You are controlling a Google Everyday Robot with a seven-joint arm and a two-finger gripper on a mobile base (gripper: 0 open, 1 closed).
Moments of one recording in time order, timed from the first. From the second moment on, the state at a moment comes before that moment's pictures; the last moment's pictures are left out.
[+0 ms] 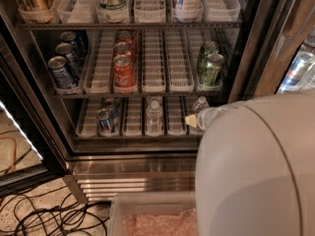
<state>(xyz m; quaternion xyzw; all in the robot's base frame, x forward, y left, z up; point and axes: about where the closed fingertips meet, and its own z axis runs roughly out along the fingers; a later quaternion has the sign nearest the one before) 0.707 -0.187 0.634 -0.09 0.91 0.03 0.41</state>
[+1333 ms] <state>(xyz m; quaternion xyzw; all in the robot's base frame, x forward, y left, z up) 0.726 -0.186 0.640 -0.07 0.90 0.03 0.42</state>
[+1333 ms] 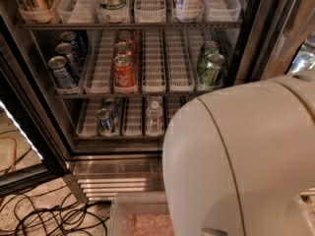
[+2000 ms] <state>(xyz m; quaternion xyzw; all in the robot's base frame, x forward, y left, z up) 0.731 -0.188 0.642 -0.06 0.90 0.02 0.43</state>
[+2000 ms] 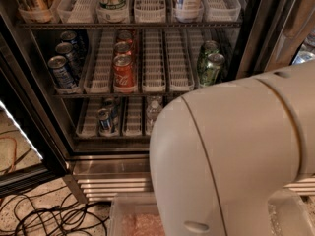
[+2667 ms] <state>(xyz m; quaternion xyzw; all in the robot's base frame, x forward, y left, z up) 0.726 -0.182 0.643 -0.07 0.90 0.03 0.43</state>
